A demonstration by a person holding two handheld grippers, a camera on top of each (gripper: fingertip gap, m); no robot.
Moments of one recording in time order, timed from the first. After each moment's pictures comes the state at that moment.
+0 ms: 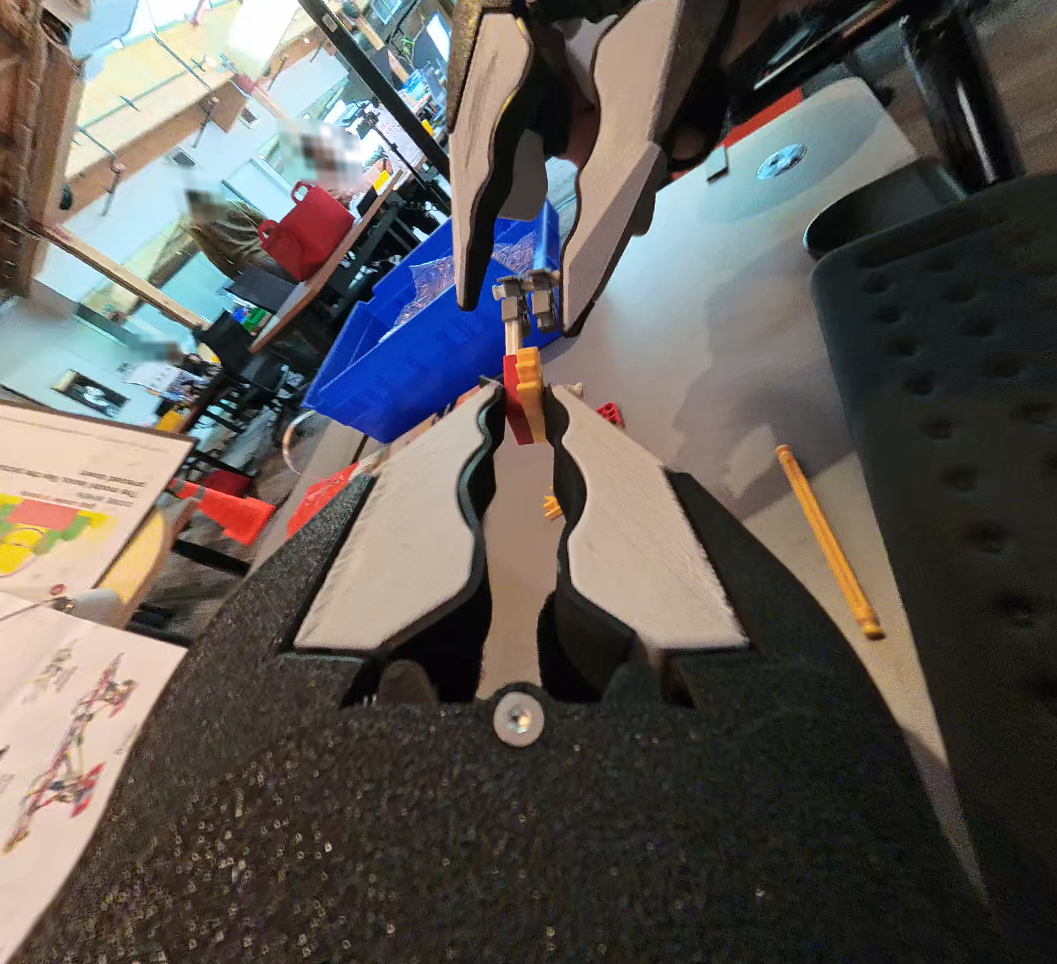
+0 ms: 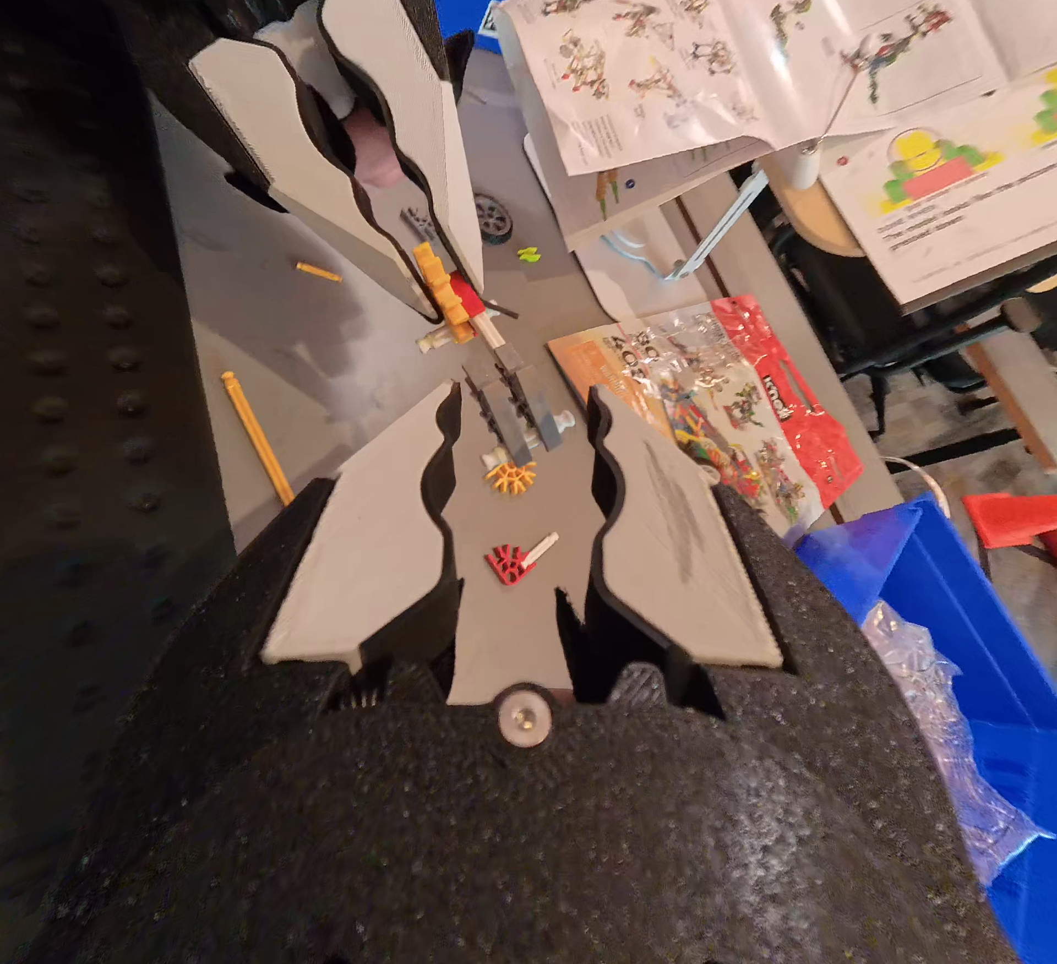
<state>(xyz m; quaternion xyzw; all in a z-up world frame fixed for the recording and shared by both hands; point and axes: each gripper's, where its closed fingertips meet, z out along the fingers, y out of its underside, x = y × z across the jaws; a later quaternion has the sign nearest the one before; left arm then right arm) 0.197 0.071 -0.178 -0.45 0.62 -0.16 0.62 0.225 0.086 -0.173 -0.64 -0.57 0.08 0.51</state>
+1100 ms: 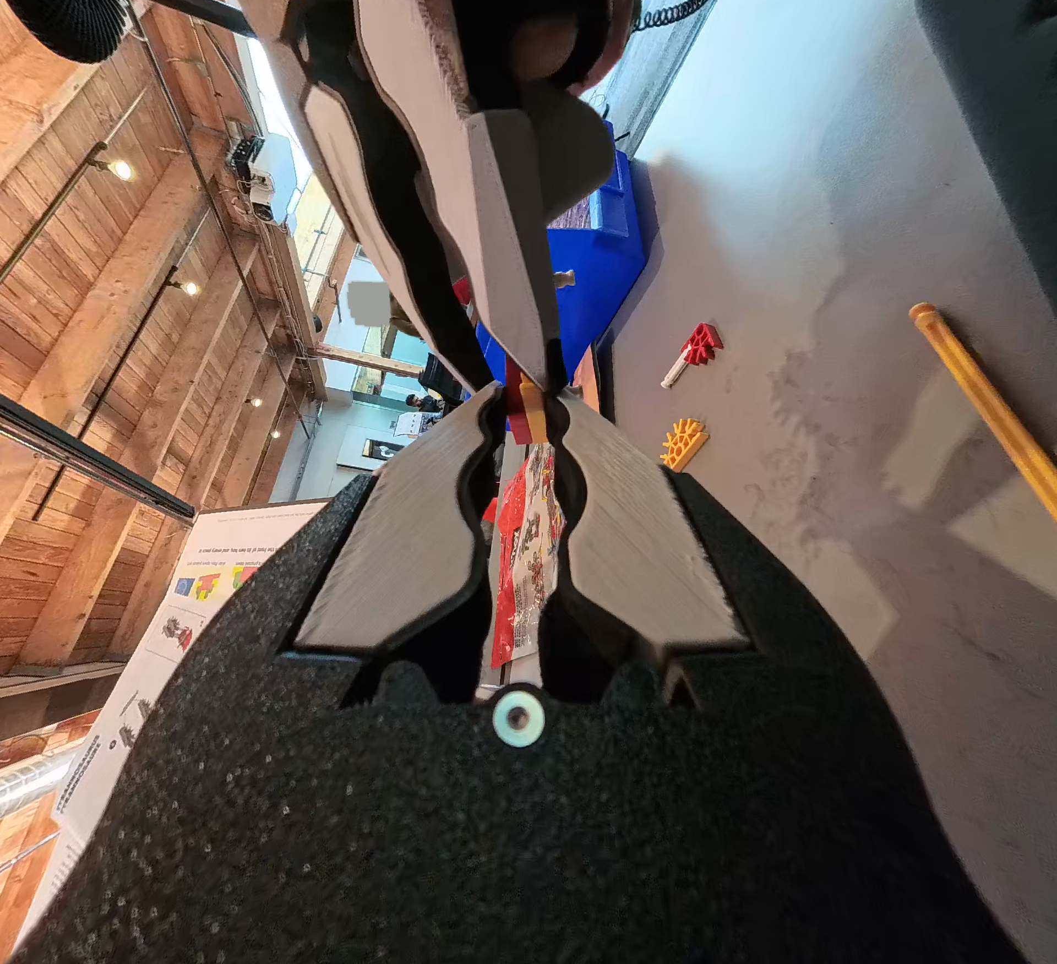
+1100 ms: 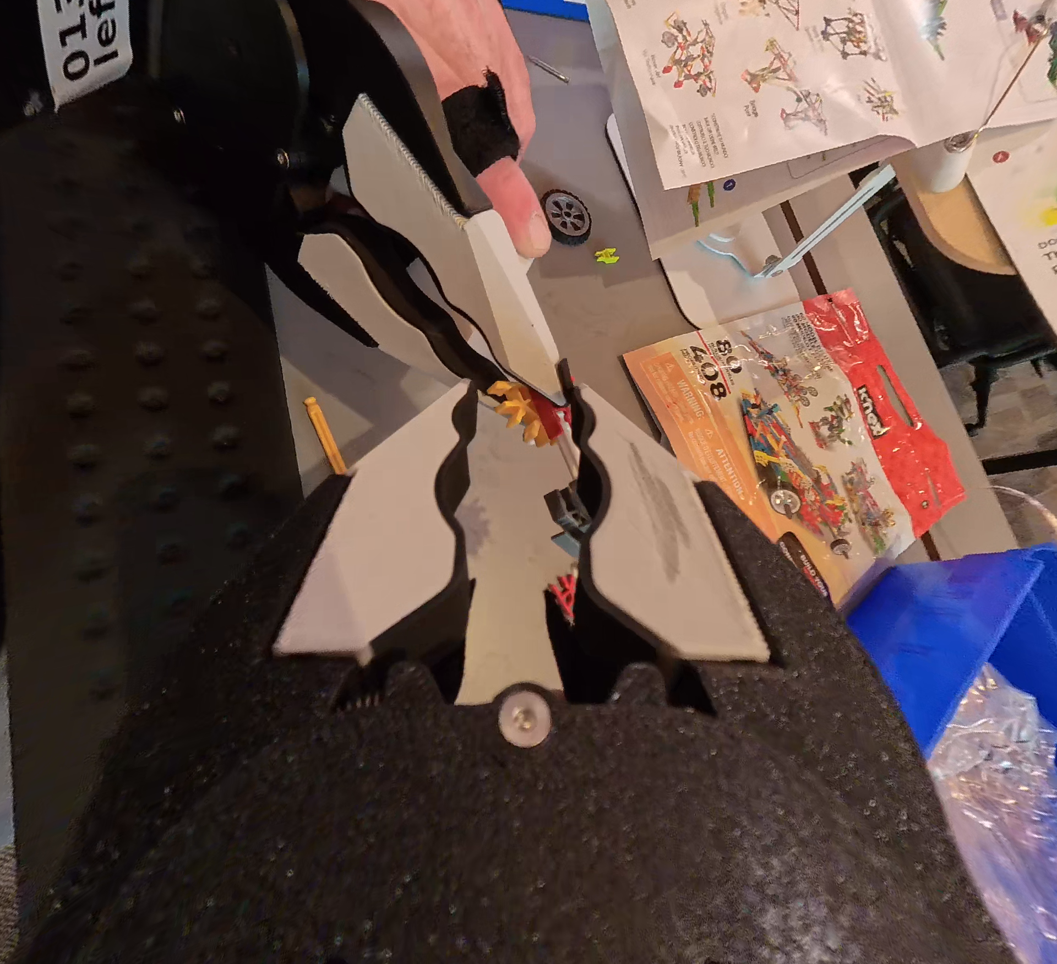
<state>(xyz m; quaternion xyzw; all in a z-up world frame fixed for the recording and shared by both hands) 0.207 0.077 -0.191 -0.31 0.67 0.09 0.67 0.190 0.069 -0.187 -0.66 -0.60 0.11 0.45</state>
